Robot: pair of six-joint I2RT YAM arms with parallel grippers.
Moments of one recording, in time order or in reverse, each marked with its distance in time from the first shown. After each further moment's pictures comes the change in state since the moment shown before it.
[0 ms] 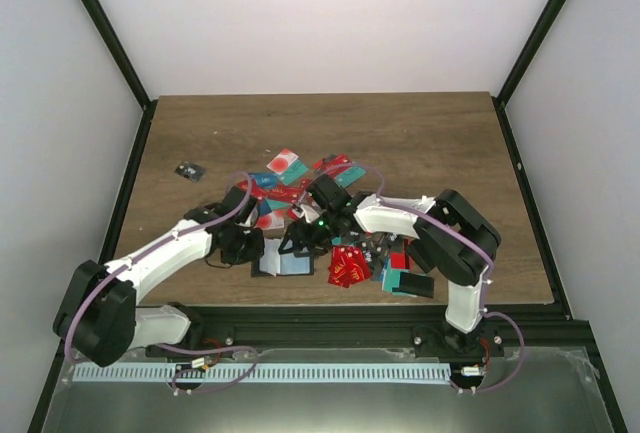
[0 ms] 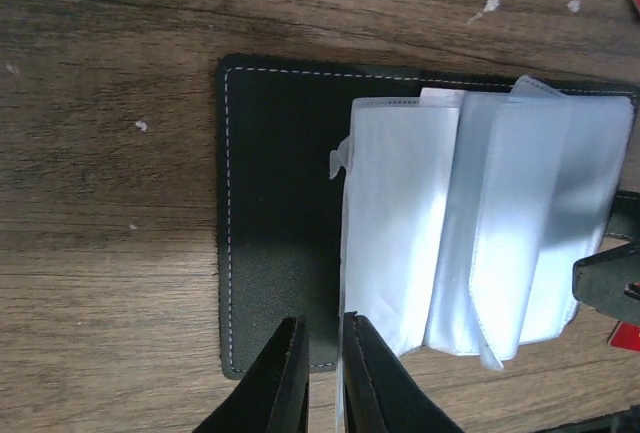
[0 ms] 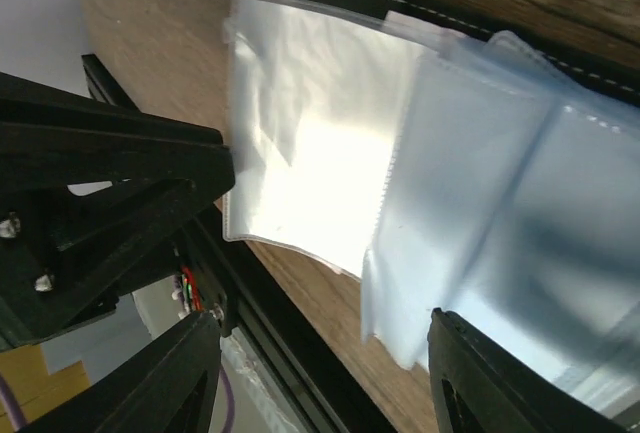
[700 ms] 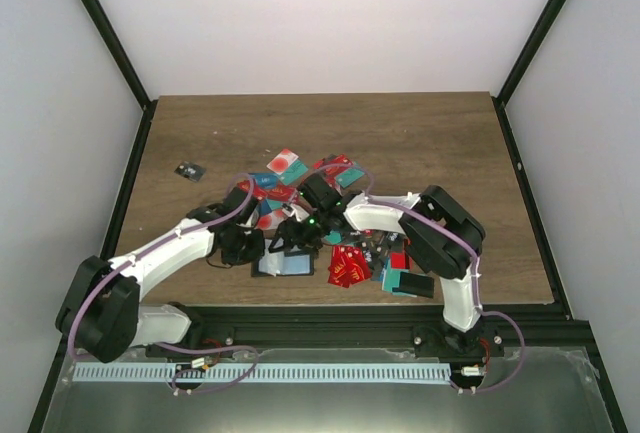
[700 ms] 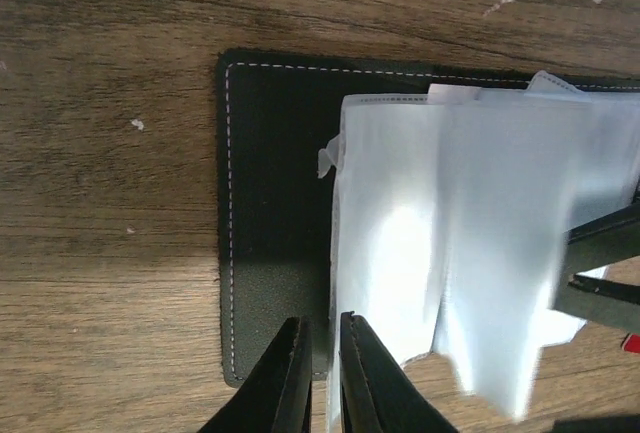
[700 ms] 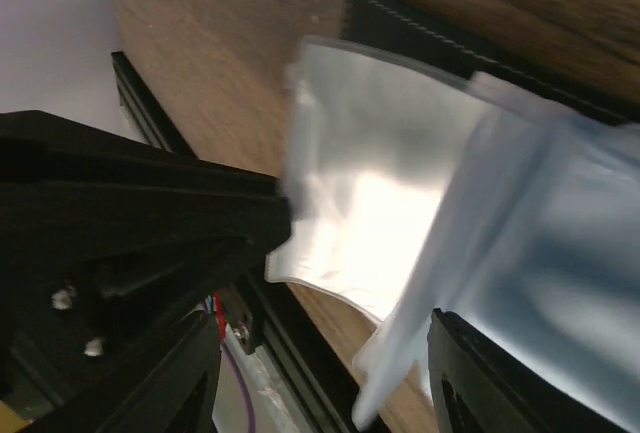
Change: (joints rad) left arm 0.000 0.026 -0.008 0.009 -0.003 0.001; right arm 0.021 0.097 0.058 0.053 -0.040 0.024
